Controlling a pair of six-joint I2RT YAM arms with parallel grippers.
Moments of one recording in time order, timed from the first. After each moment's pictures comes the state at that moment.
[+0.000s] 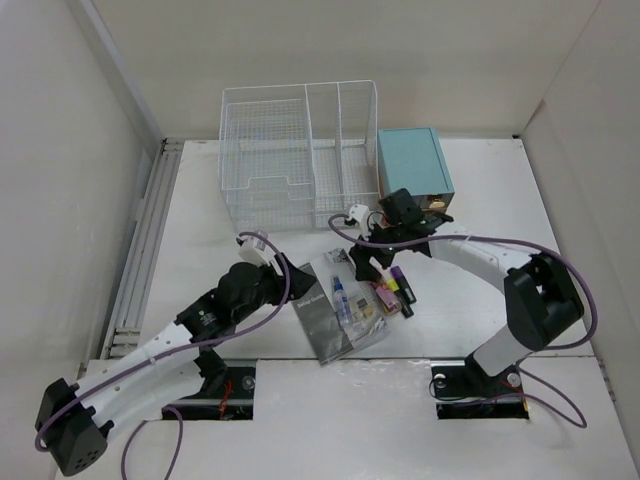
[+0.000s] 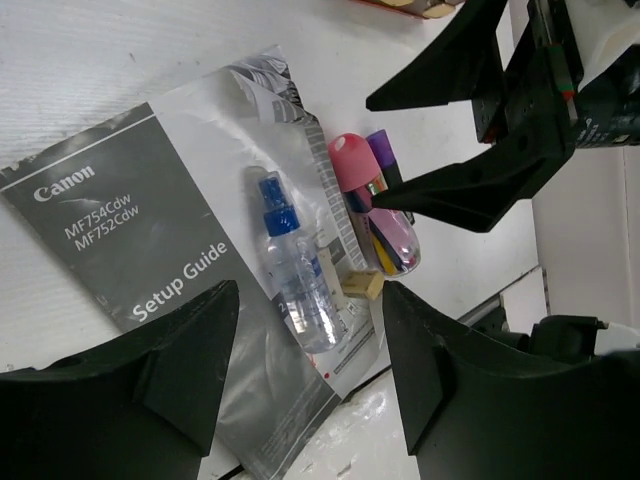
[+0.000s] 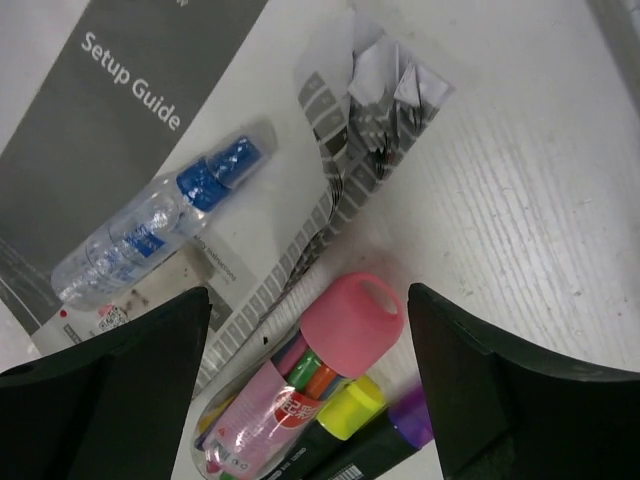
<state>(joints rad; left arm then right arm) -0.78 0.69 0.40 -0.12 -0.09 -0.92 0.56 1.58 1.04 -0.47 -0.52 -0.39</state>
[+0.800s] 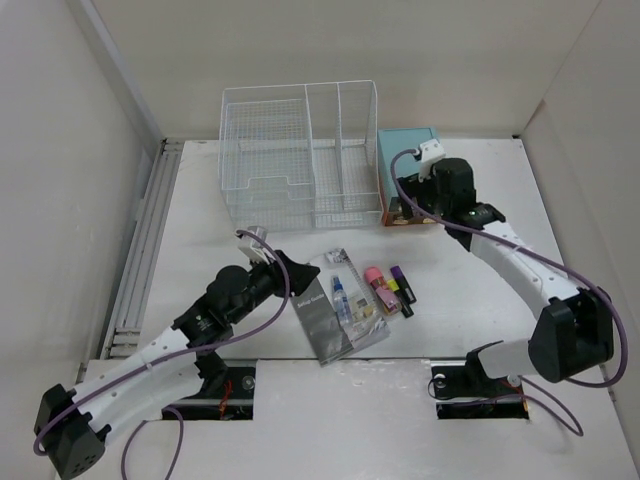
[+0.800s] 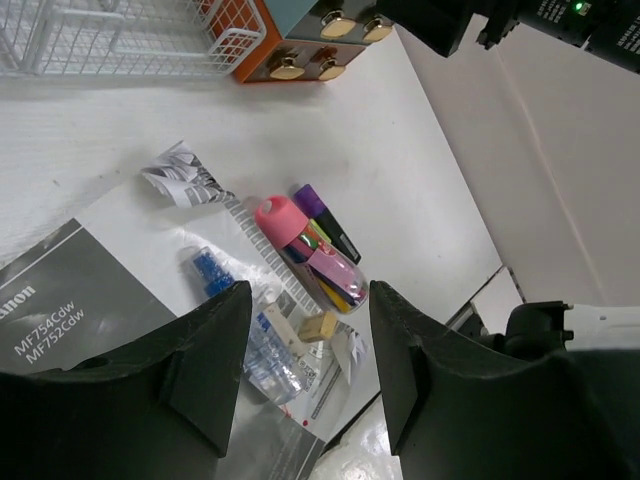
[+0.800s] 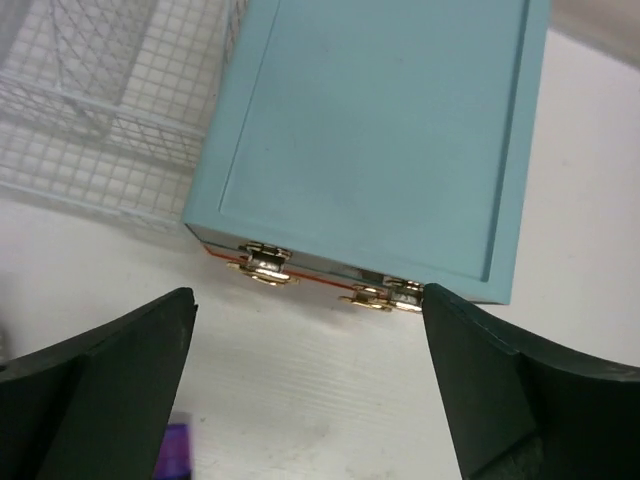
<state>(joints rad) -0.80 0.64 0.37 0.11 -0.05 -0.76 0.37 1.37 1.06 -0.19 0.16 -0.15</state>
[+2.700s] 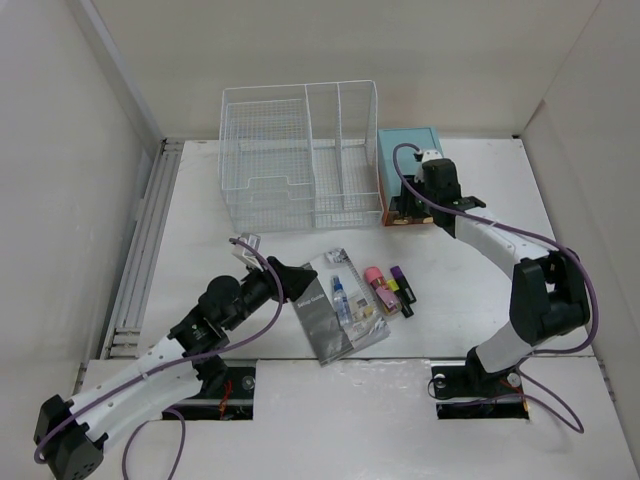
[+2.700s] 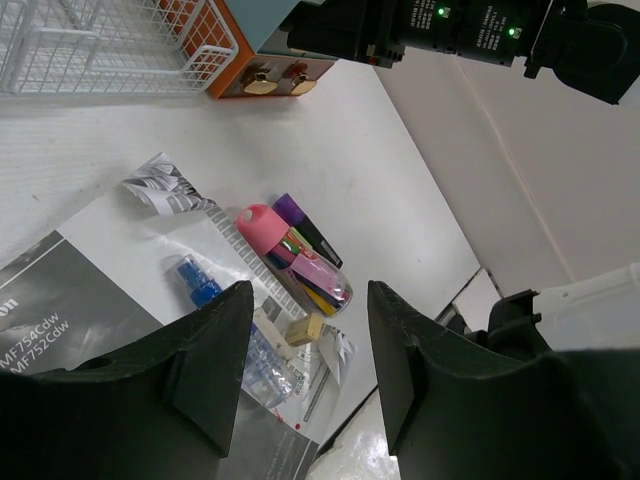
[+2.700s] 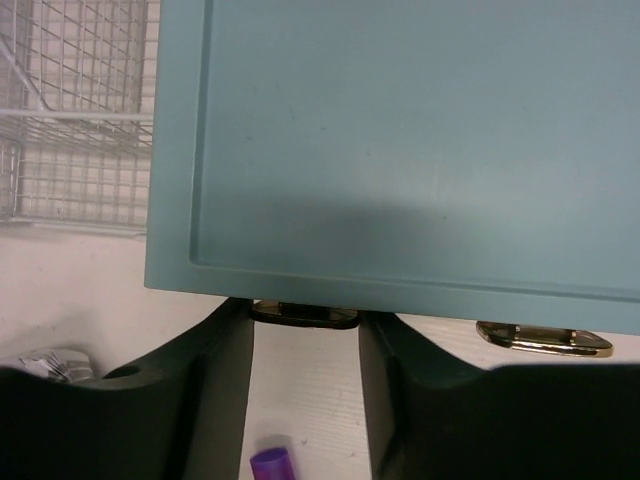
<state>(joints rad) -0.80 0.54 0.29 0.19 -0.03 -0.76 0.30 1.58 1.10 -0.17 0.03 0.20</state>
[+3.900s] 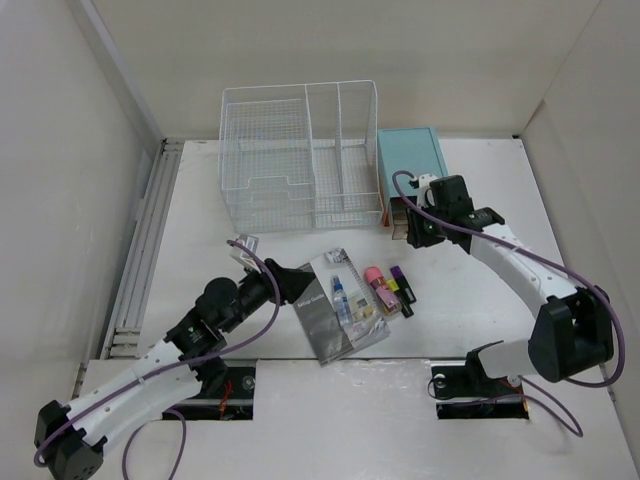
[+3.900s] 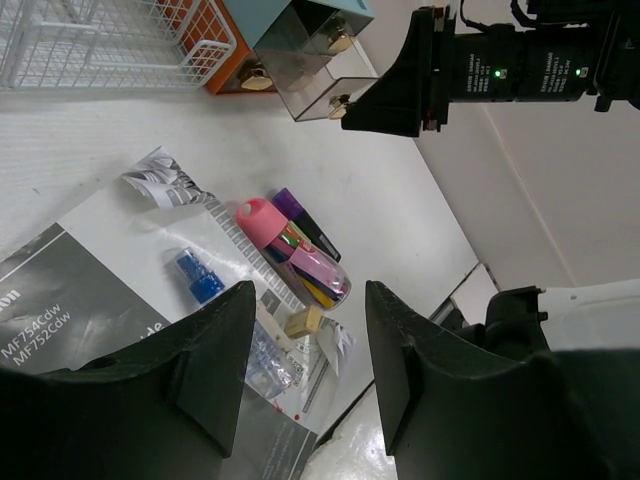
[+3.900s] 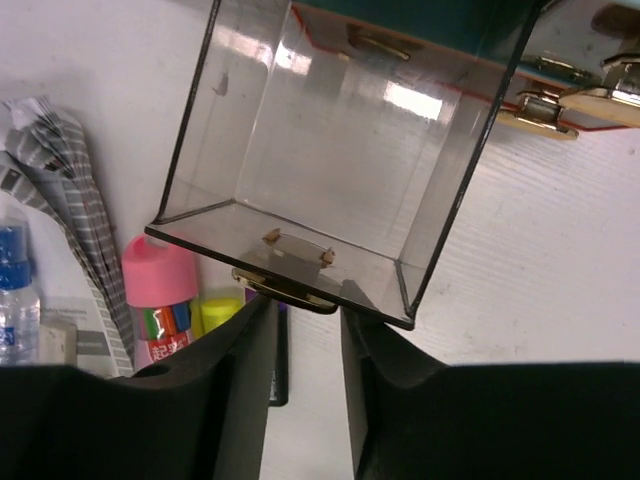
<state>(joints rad) -0.80 0.50 0.29 0.14 -0.02 -0.76 0.32 1.36 1.01 -0.52 -0.12 0.03</state>
